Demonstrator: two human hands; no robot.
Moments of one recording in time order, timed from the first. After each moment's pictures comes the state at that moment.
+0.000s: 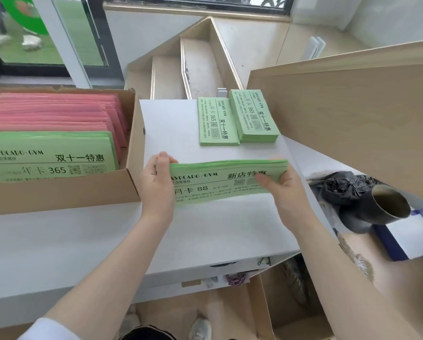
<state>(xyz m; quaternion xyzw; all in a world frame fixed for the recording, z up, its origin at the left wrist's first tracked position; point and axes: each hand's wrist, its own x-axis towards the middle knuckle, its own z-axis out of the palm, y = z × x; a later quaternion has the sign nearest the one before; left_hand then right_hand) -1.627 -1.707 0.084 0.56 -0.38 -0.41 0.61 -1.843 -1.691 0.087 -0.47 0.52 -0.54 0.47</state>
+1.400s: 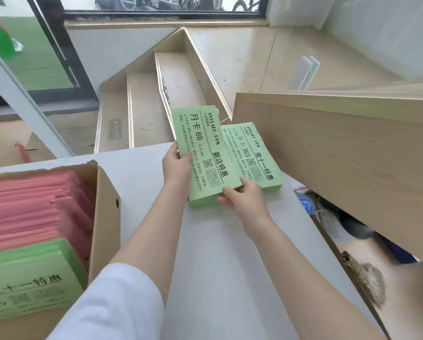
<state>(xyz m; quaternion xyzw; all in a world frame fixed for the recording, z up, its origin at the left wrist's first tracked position) -1.681 -1.943 0.082 0.56 -0.39 -0.53 0.51 -1.797 -1.856 0.080 -0.33 0.63 -0.50 0.49</state>
